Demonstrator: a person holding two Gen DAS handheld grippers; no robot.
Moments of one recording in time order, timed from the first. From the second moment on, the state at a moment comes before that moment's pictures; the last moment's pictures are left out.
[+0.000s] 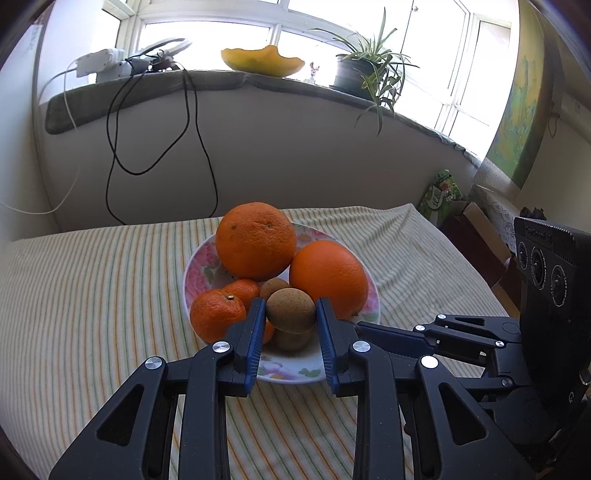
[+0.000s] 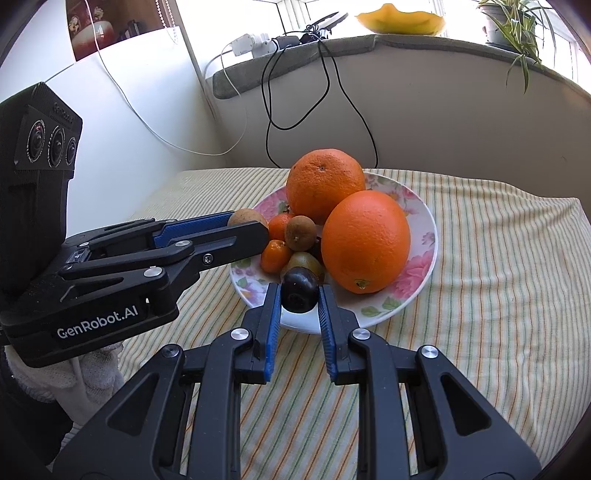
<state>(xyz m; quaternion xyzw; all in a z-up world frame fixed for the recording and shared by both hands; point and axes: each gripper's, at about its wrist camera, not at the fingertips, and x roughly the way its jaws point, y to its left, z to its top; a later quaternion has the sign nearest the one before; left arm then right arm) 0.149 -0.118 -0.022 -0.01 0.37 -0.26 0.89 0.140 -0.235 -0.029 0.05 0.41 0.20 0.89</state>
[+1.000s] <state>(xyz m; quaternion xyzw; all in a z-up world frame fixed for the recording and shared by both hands) 0.148 -0.110 -0.019 -0.02 0.36 -0.25 0.90 0.138 -0.234 -0.030 0.03 0.40 0.19 0.89</state>
